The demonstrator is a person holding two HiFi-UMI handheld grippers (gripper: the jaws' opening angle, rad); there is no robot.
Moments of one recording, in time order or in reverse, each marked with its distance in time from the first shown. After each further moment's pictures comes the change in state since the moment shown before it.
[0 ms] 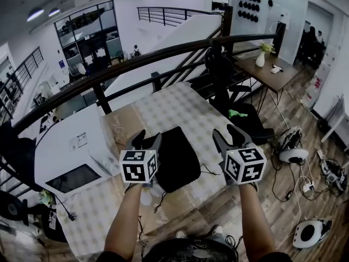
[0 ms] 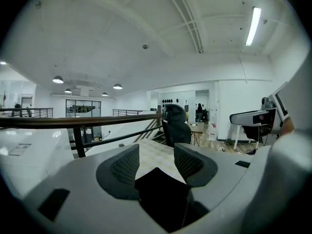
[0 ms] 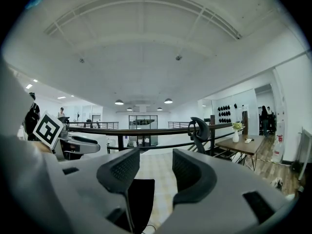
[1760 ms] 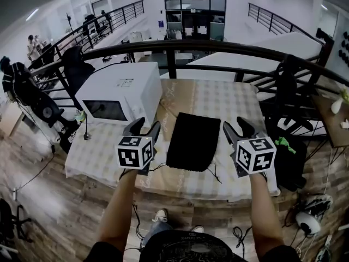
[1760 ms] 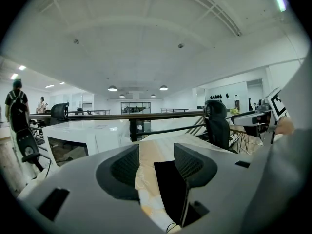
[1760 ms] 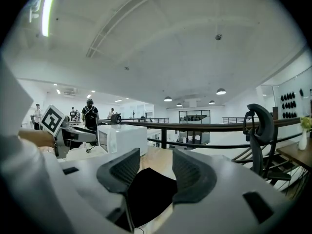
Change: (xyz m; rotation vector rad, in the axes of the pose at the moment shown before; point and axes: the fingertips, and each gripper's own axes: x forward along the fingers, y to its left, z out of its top) left arm -0.106 -0.003 -0.042 -0.134 0.012 0.633; right arm 0.077 0.012 -0.022 -0.133 0.045 0.678
